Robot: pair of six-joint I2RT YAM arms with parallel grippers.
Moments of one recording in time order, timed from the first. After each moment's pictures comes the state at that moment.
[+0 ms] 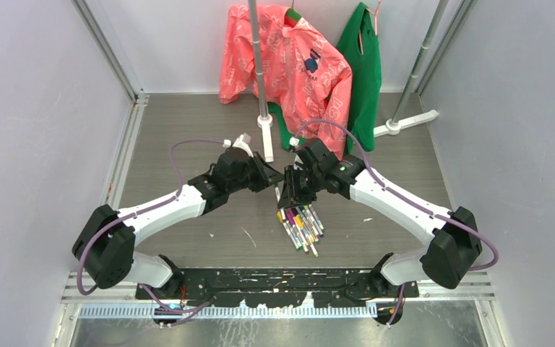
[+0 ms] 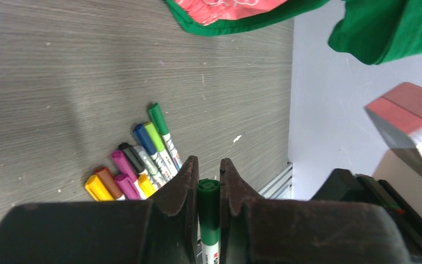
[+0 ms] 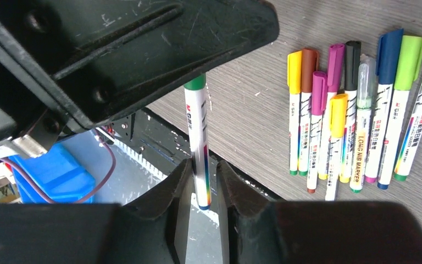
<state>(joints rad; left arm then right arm) -0.73 1.38 0.85 0.08 0.09 -1.06 0.74 1.37 1.13 -0.69 -0.31 0.67</state>
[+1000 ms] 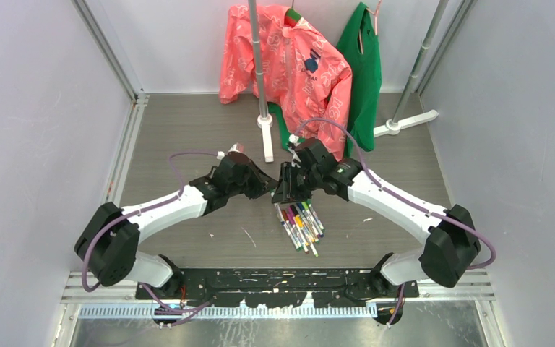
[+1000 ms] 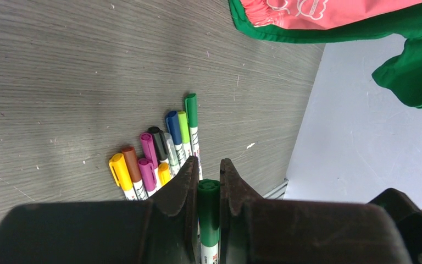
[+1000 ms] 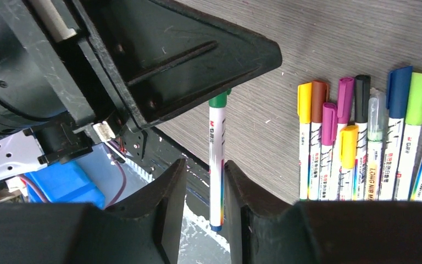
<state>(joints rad) -0.72 1.40 0.81 -0.02 0.04 -1.23 0.75 1.37 1.09 -0.55 -0.30 0.71</state>
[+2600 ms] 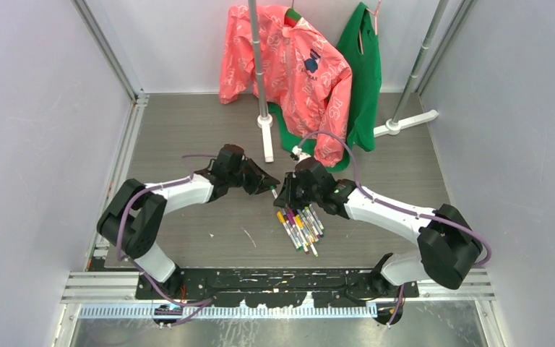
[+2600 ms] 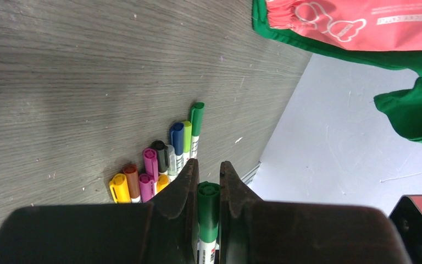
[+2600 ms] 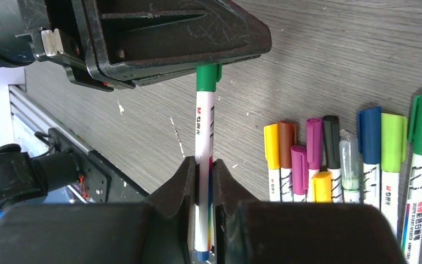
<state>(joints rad) -0.56 1.61 0.84 0.12 0.33 -1.31 0.80 1.36 0.83 -0.20 -0.15 0.73</state>
